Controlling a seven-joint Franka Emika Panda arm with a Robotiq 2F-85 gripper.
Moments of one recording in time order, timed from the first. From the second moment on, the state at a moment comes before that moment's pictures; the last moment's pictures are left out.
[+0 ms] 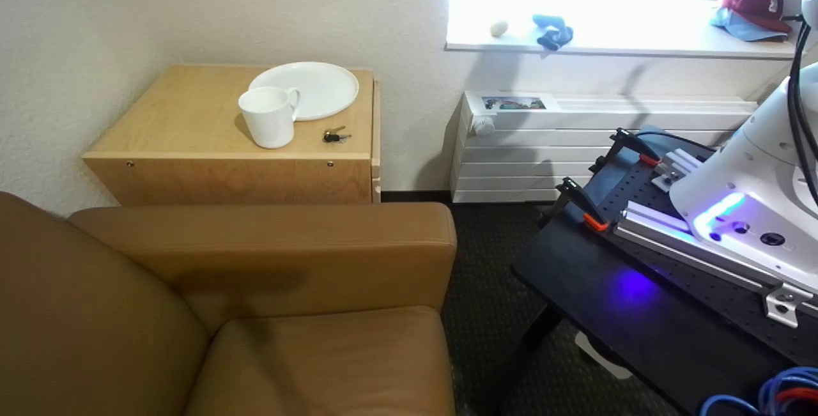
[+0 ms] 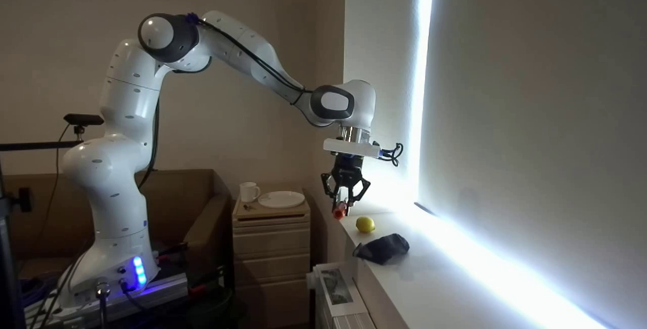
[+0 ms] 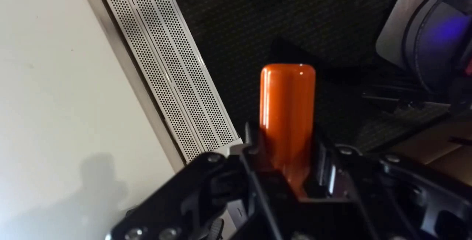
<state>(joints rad) -0.72 0.29 -0.12 -1.85 -0.19 1.97 -1.24</state>
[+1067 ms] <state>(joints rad) -0.27 -0.09 -0.15 -2.46 -0.44 2.09 -1.29</state>
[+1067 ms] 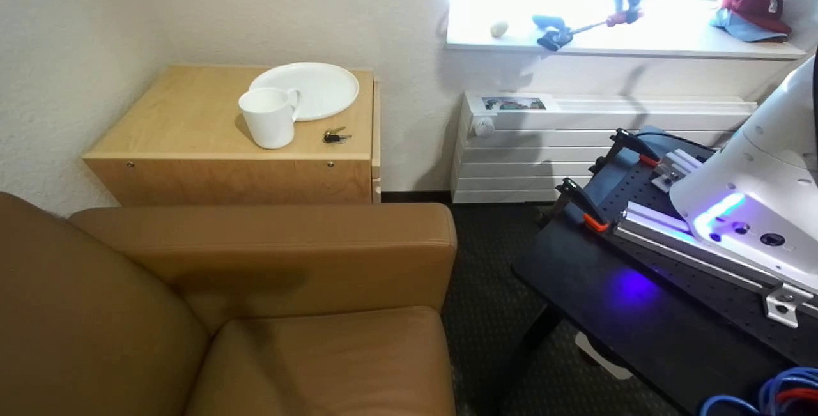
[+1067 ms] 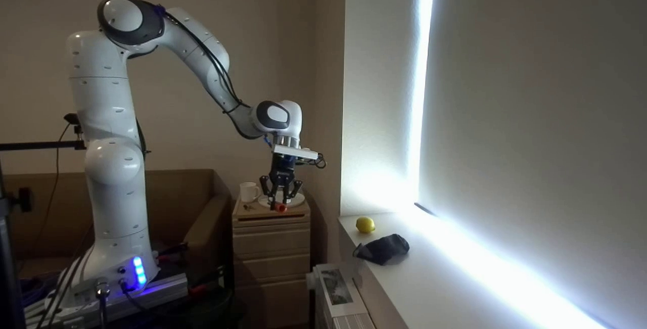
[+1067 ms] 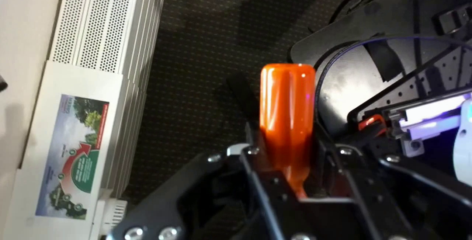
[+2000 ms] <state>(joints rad) 0.04 -0.28 -0.01 -2.65 -0.34 2.13 -1.27</state>
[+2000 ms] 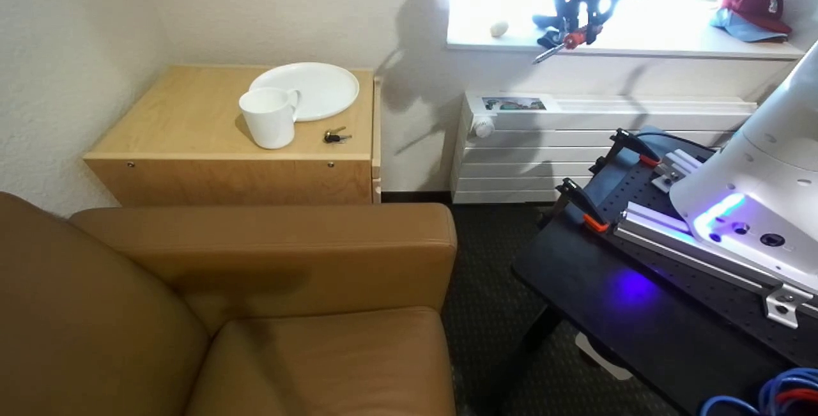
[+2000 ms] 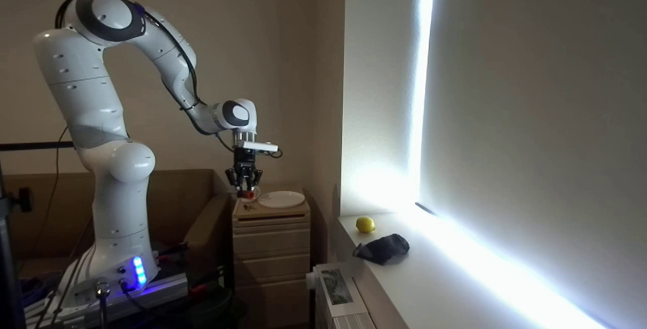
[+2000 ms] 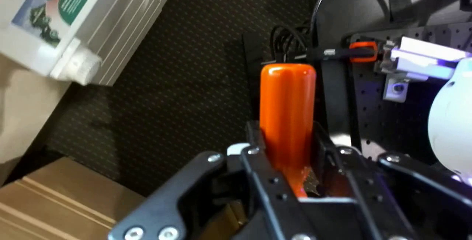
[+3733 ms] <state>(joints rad) 0.25 0.10 0.21 -2.45 -0.37 2.50 -0.81</state>
